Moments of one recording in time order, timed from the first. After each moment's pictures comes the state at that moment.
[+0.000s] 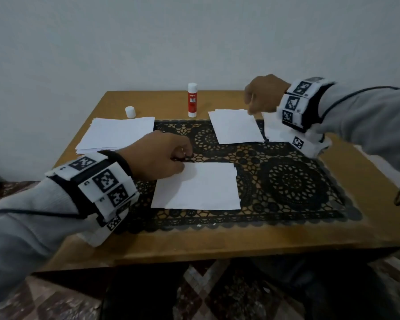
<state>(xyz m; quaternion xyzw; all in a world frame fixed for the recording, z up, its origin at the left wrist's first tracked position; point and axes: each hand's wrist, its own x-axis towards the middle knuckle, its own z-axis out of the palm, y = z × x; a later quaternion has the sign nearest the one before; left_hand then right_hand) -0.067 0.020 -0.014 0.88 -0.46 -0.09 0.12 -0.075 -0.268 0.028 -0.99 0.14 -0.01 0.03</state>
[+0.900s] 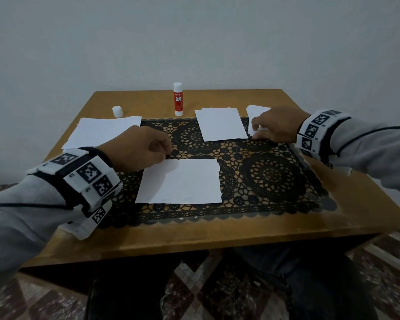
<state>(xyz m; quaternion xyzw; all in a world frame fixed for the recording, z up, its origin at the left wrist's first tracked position) -0.060 0.021 -0.018 0.88 -0.42 -0.09 0.20 -0.146 -0.320 -0.016 -0.99 0.00 0.04 -0.15</state>
